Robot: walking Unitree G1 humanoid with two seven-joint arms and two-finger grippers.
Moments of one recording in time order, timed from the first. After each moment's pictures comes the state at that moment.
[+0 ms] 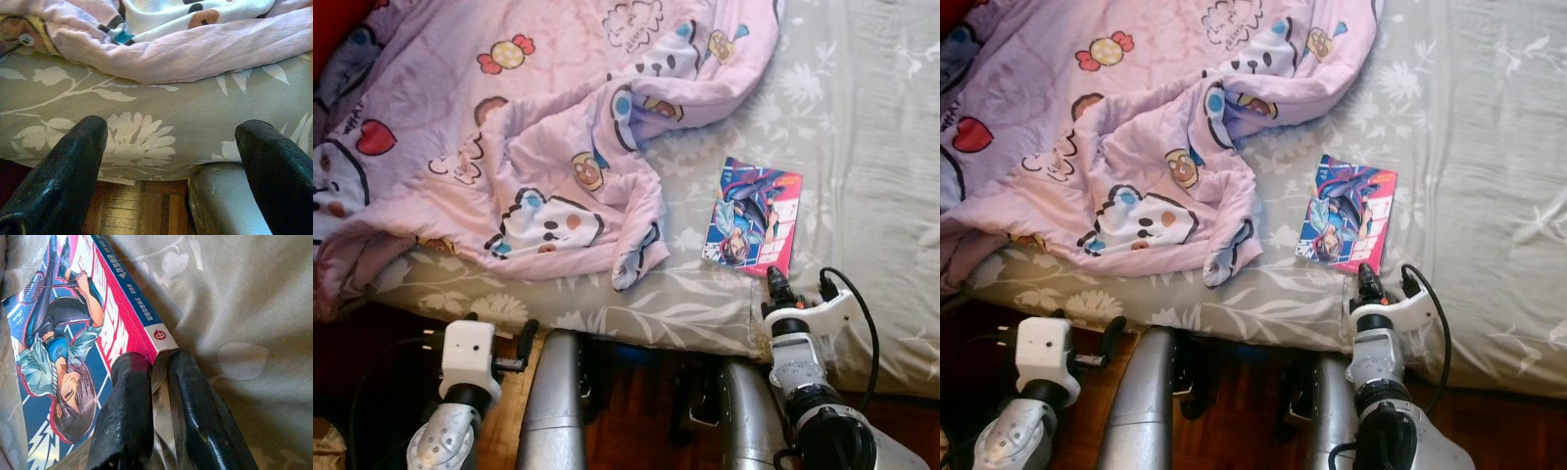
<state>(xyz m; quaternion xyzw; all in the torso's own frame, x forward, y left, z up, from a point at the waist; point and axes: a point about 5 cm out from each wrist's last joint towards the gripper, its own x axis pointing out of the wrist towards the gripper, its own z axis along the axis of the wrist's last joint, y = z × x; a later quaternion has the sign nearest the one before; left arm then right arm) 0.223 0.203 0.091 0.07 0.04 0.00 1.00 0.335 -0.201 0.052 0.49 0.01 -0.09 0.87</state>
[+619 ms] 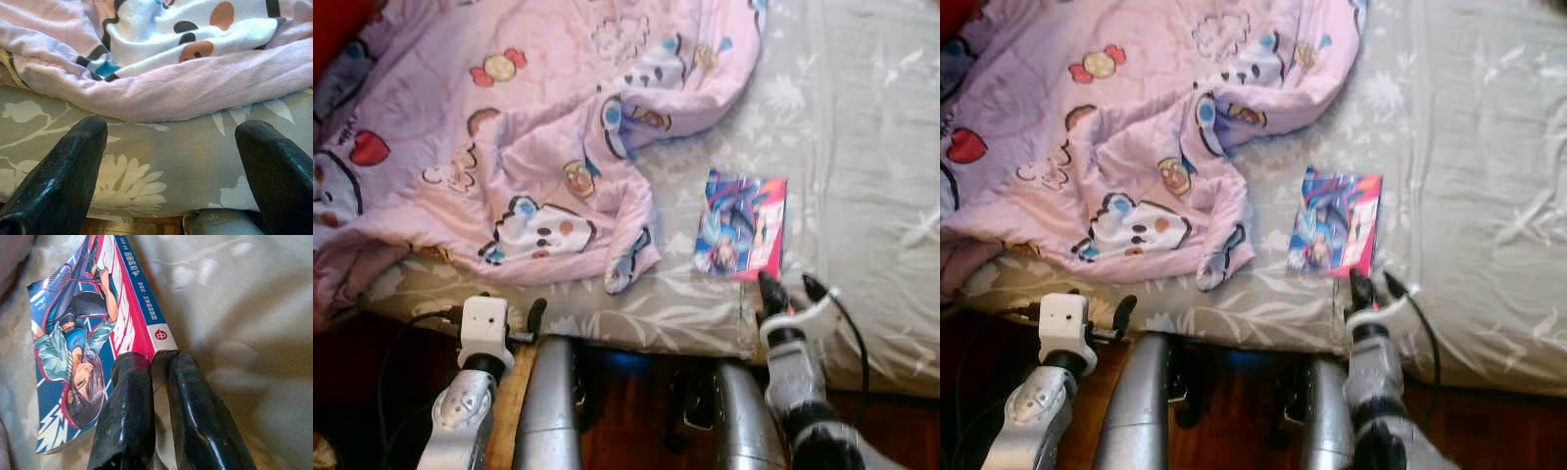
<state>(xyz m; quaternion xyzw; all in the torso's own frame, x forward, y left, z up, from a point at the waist) 0.266 0.202 0.083 0.07 0.02 0.00 1.00 0.316 -0.196 0.034 0.40 0.03 -0.07 0.91</state>
